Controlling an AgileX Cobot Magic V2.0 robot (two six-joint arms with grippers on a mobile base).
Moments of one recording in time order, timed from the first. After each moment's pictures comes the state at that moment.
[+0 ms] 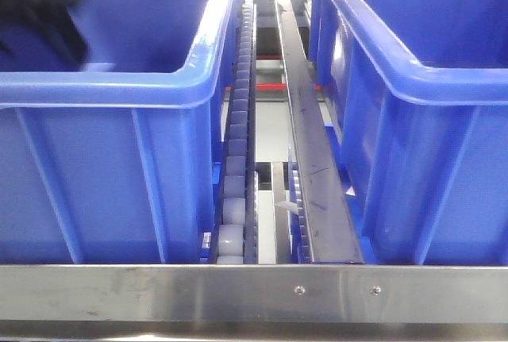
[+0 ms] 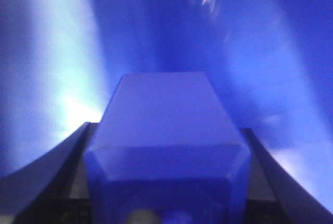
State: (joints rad) left arm -0.30 1.57 -1.11 0.09 0.49 -0.14; right arm 0.32 -0.02 -0.48 -0.18 0.55 0.15
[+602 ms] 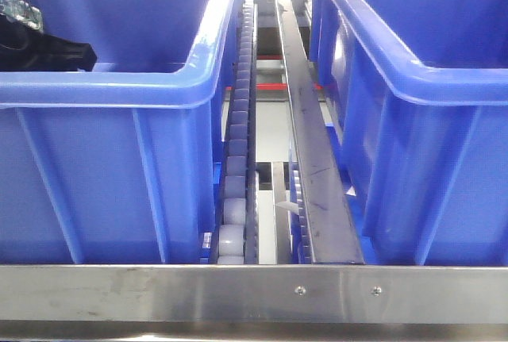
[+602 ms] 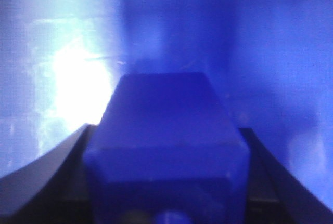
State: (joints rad) left arm -0.23 1.71 -1.15 0.00 0.52 -0.14; right arm 0.32 -0.02 -0.48 -0.18 0.55 0.15
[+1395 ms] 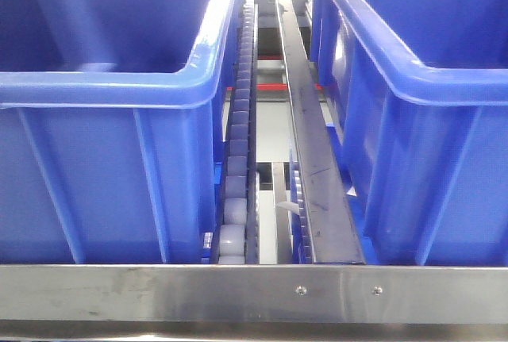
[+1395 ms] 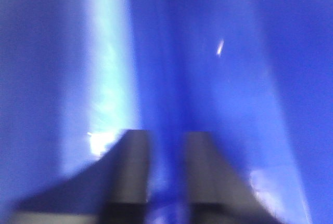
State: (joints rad) left arm -0.23 1.16 -1.07 0.03 0.61 -0.14; right arm 0.32 -0.02 -0.48 -0.18 0.55 0.15
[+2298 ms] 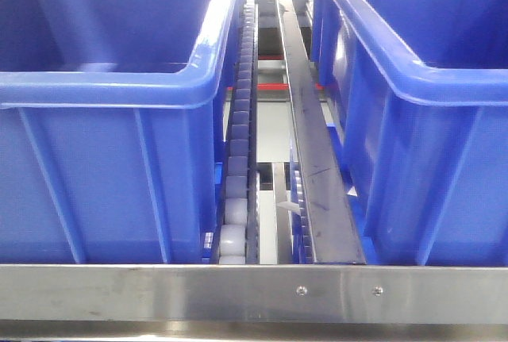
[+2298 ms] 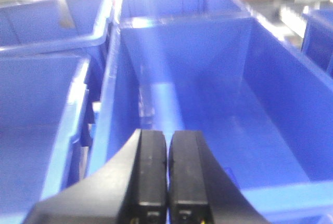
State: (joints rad) left arm -0.23 0.08 -0.57 0.20 0.66 -0.13; right arm 0.19 1.32 -1.19 -0.17 0.92 0.20
